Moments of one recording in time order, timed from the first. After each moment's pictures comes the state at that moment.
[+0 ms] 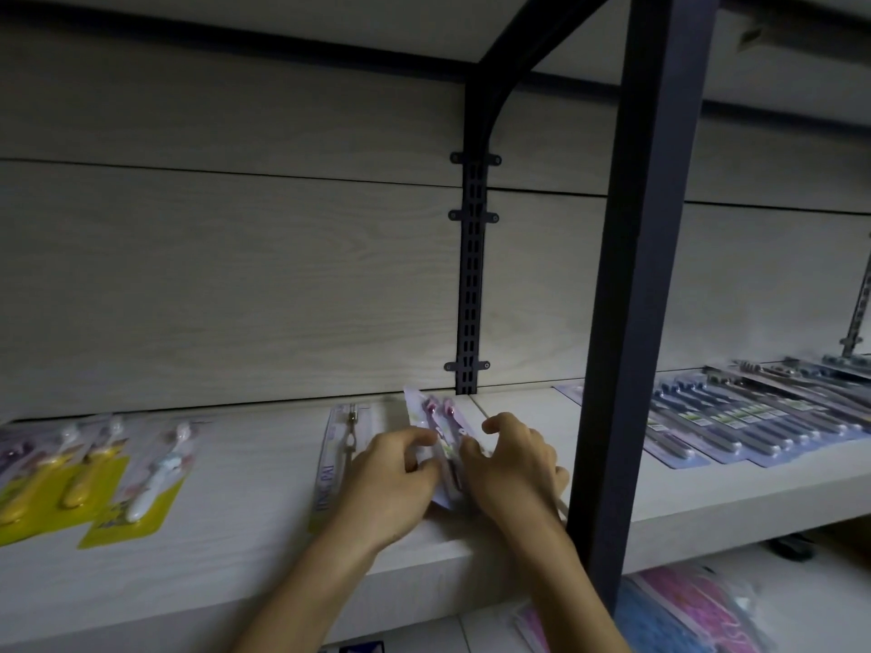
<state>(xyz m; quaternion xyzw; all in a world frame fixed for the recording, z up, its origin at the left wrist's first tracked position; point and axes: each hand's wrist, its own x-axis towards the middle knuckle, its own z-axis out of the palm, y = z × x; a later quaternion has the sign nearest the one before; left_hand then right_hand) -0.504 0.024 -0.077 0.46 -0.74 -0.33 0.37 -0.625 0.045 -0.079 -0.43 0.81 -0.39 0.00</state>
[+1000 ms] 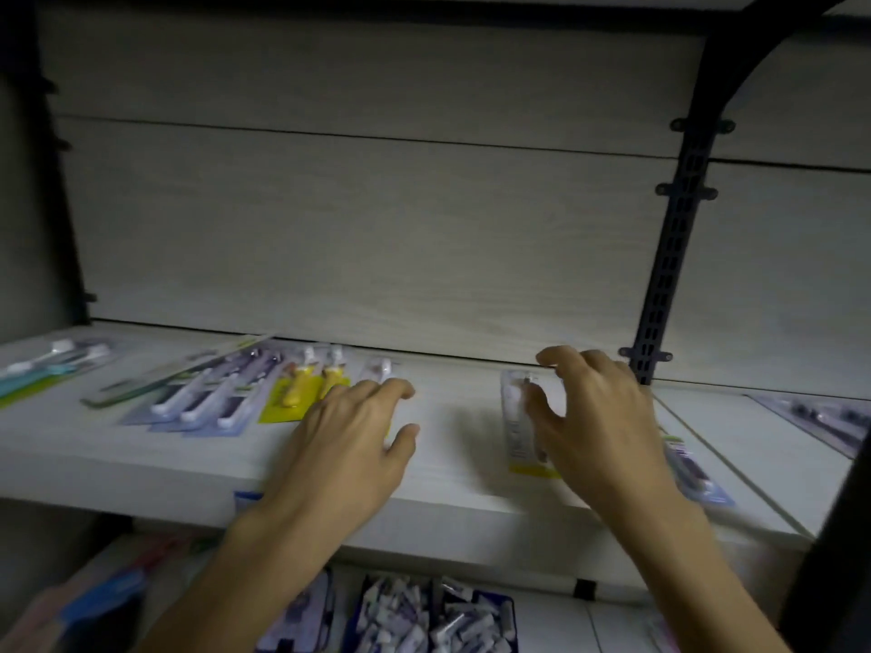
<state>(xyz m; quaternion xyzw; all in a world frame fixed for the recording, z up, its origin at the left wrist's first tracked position) -0.326 0.047 -0.080 0.55 -0.75 0.09 0.37 -0.528 0.051 -0.054 -0.66 0.64 -0.35 -0.15</state>
